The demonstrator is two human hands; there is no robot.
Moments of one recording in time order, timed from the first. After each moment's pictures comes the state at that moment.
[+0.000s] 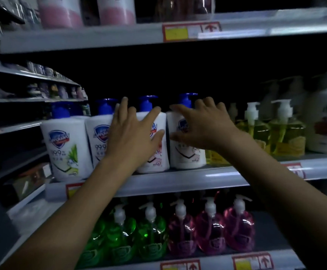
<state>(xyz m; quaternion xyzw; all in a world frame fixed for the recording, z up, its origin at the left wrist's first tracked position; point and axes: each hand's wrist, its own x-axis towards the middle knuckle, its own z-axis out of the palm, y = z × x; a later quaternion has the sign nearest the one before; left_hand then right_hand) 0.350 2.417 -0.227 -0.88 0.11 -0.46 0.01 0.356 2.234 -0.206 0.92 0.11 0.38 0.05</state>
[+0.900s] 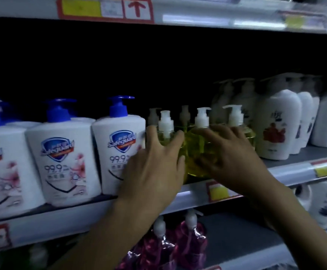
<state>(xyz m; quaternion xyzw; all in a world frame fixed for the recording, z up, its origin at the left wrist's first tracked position) 0.347 2.257 -0.250 -0.89 0.20 -0.39 -0.10 0.347 2.081 -0.247 0.94 0.04 0.33 -0.04</state>
